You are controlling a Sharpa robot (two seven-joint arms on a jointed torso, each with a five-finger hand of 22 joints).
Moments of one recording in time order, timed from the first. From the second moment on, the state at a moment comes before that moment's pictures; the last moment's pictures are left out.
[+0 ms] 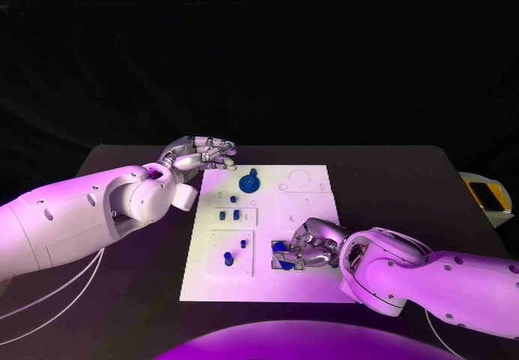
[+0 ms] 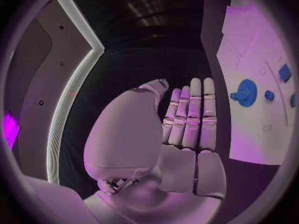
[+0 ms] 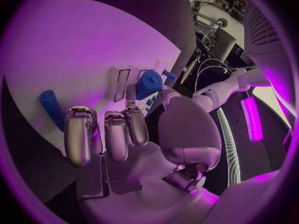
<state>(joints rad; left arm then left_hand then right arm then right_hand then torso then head) 1.13 -0.84 -0.03 1.43 -0.05 -0.15 0.30 1.49 -0.19 0.38 0.27 0.25 0.90 0.21 0.26 0.30 1.05 0.16 0.14 0.08 1.03 0.10 0.45 0.42 0.17 0.94 0.21 0.34 0.34 1.01 -0.88 -0.17 1.87 -1.21 -0.39 -0.49 0.97 -0.16 0.19 0.29 0.20 0.99 0.07 0.44 0.69 1.46 0.00 1.37 1.31 1.46 -0.06 1.55 1.31 0.04 1.47 0.05 1.42 1.31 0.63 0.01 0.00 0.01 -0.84</state>
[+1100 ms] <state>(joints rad) 1.13 -0.85 -0.04 1.43 -0.05 -0.14 0.28 1.49 -0.19 0.38 0.27 0.25 0.90 0.21 0.26 0.30 1.04 0.16 0.14 0.08 1.02 0.10 0.45 0.42 0.17 0.94 0.21 0.34 0.34 1.01 -0.92 -0.17 1.91 -1.26 -0.34 -0.45 1.10 -0.06 -0.05 0.29 0.20 0.98 0.06 0.44 0.71 1.46 -0.01 1.34 1.31 1.47 -0.07 1.55 1.31 0.04 1.47 0.05 1.43 1.31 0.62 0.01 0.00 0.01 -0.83</state>
